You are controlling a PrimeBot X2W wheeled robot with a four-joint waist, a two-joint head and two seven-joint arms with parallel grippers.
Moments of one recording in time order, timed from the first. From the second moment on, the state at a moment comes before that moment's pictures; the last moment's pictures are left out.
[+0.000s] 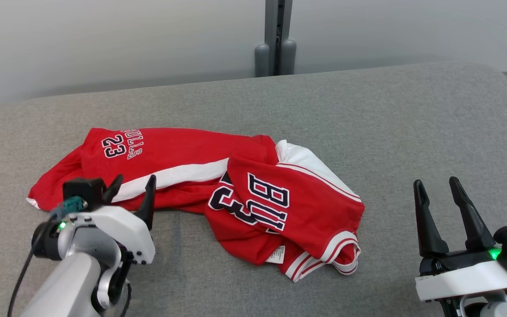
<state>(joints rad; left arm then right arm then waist) -0.33 0.32 -0.44 0.30 -0.62 0.16 0.06 -0.03 -0.11 0.10 -0.03 0.32 0.13 -0.20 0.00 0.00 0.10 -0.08</state>
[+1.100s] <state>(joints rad) -0.75 0.24 -0.52 1.03 -0.67 -0.02 0.23 -0.10 -0.07 0.12 0.02 0.31 0.13 -0.25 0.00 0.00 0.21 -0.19</state>
